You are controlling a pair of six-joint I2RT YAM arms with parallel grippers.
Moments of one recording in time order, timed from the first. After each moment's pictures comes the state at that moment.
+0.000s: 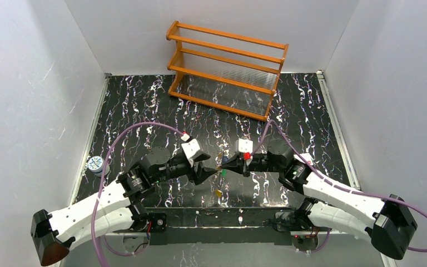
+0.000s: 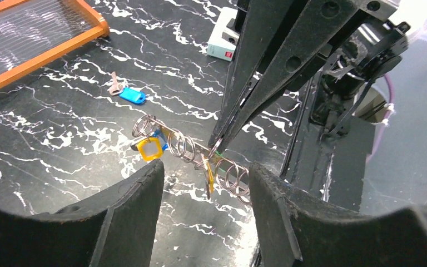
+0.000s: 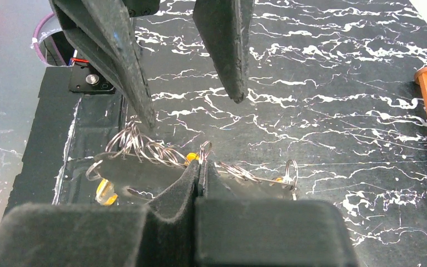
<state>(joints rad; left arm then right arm) -0.95 0.76 0.59 -0.05 0.22 -0.02 0.89 0.95 0.53 0.23 -0.60 -0.22</state>
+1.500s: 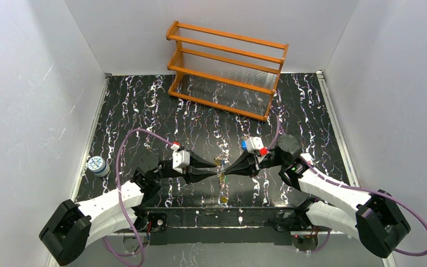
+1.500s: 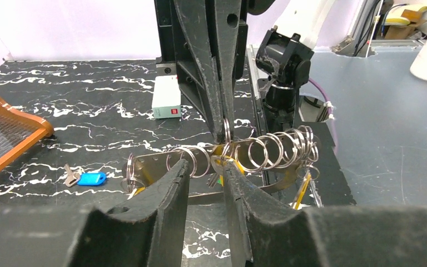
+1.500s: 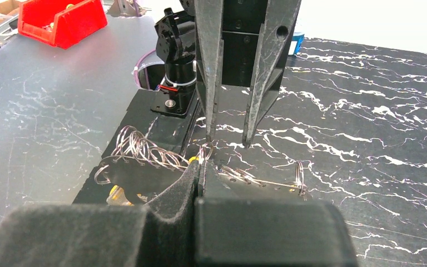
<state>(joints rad) -0.72 0.92 0.25 0.85 0.82 -0.09 0.70 1.02 0.42 0.66 -1.12 0.00</state>
